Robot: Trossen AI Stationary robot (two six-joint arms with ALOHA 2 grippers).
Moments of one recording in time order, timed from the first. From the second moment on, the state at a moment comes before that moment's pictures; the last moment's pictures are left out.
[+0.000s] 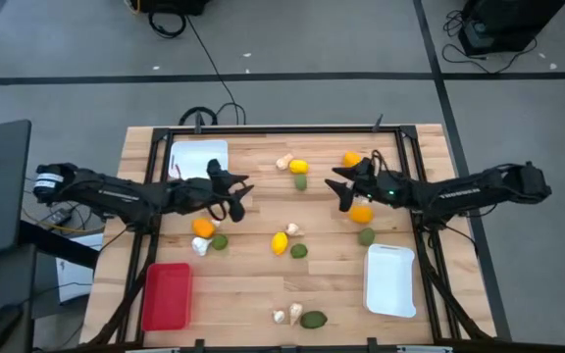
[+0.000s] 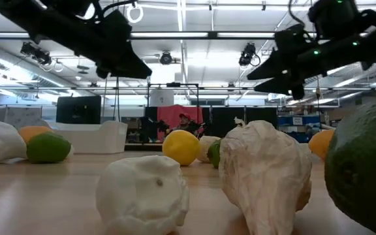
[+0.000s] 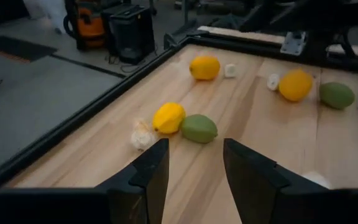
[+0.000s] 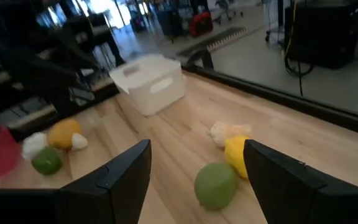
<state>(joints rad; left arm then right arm) 0.00 1.13 0.52 0.27 -0.49 -0.14 -0.15 1.10 0.31 0.56 0.34 0.37</state>
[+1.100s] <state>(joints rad) 0.04 1.41 0.70 0.22 -0.46 -0.05 -0.23 1.80 0.88 0.11 0.27 0.54</state>
